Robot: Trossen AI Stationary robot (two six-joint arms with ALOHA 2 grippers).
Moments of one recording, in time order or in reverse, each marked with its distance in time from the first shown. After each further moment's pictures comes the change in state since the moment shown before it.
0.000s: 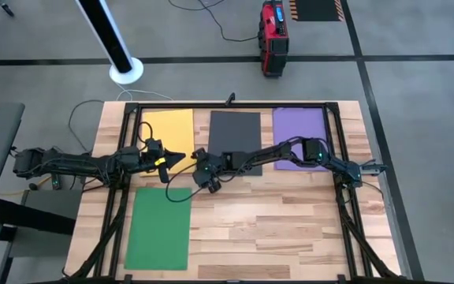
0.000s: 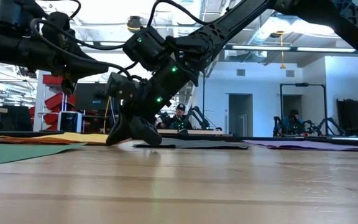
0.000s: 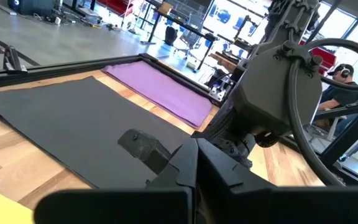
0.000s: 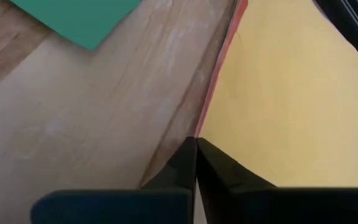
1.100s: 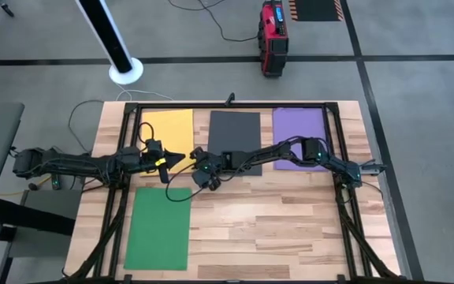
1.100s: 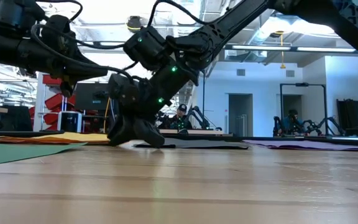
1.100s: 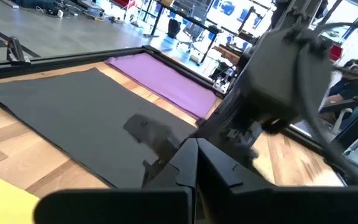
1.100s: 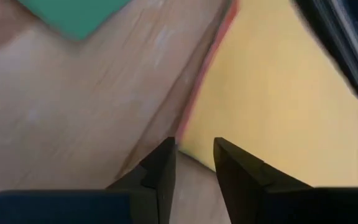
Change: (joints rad) left arm 0.000 0.001 0.000 -0.032 -0.001 0.000; right arm -0.004 -0.007 -0.001 0.000 0.030 -0.115
